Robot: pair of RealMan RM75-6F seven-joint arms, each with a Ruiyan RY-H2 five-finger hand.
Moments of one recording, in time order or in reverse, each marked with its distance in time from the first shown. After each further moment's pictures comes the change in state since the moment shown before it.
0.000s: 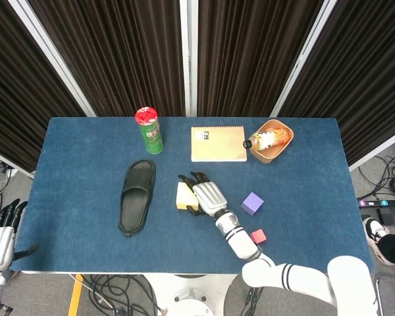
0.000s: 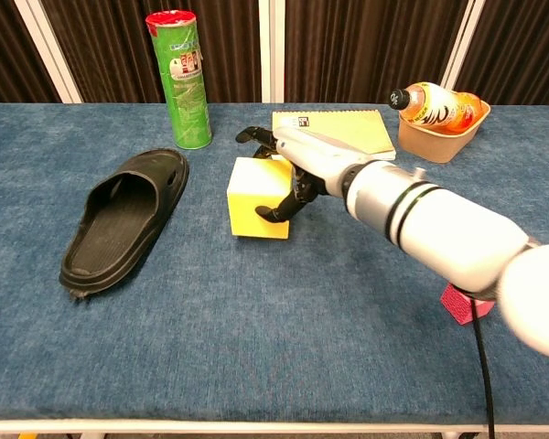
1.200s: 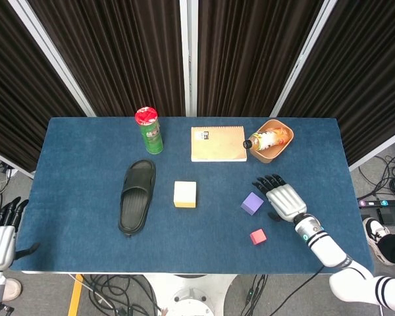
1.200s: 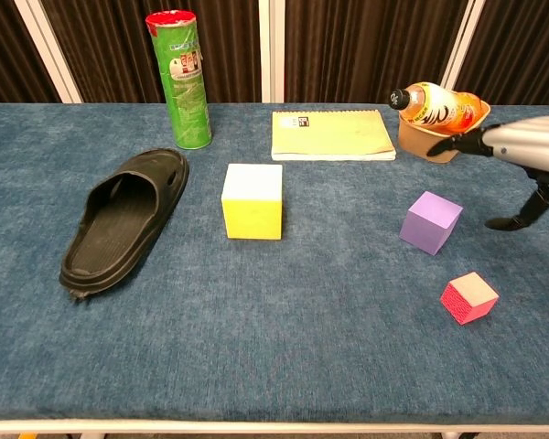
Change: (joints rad) left arm 0.004 0.011 -0.007 -0.042 0.016 0.024 0.038; right arm -0.192 0.640 -0.280 -0.282 -0.190 0.007 -0.004
